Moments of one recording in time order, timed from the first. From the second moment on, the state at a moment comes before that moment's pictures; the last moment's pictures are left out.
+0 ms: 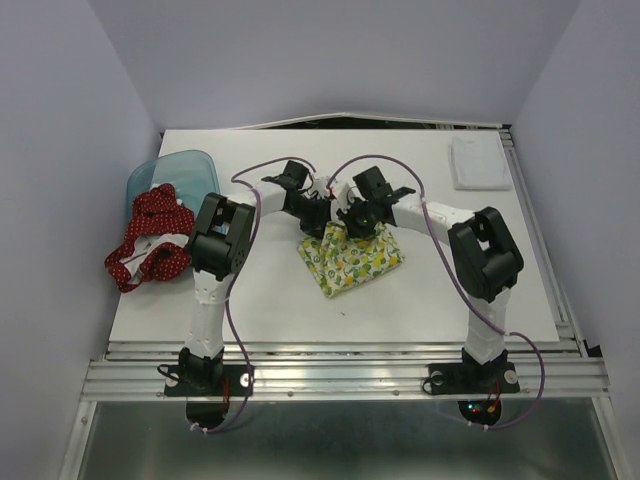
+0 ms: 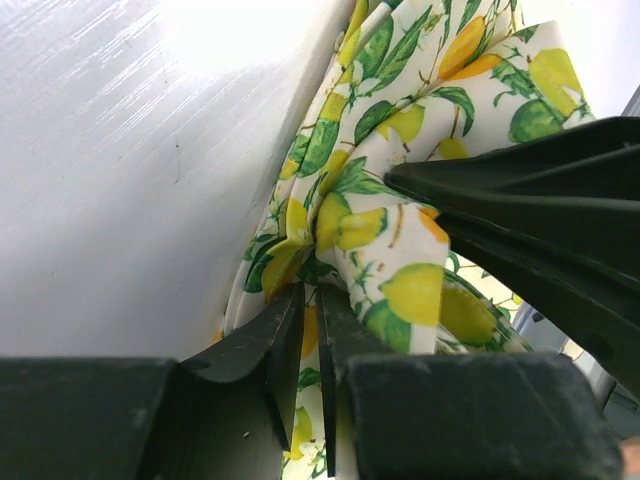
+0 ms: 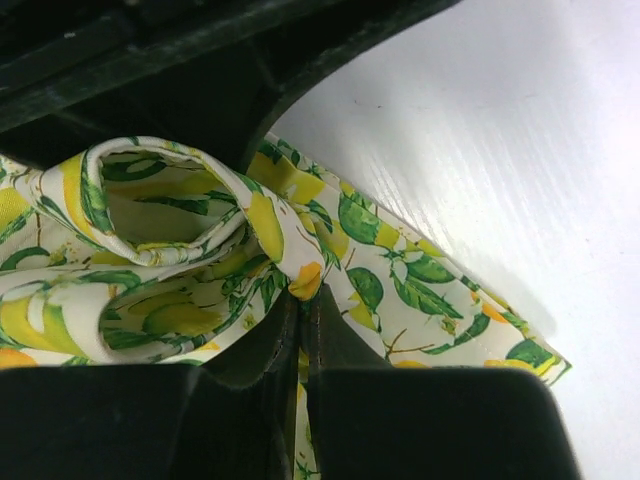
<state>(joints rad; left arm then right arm) -0.42 2.23 1.56 -0.48 0.77 -0.18 0.54 2.00 1.42 -0.42 -0.29 -0.42</state>
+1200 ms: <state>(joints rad) -0.32 2.22 1.62 -0.48 0.72 -0.16 0.58 1.92 1.24 -0.16 -0.26 -0.49</state>
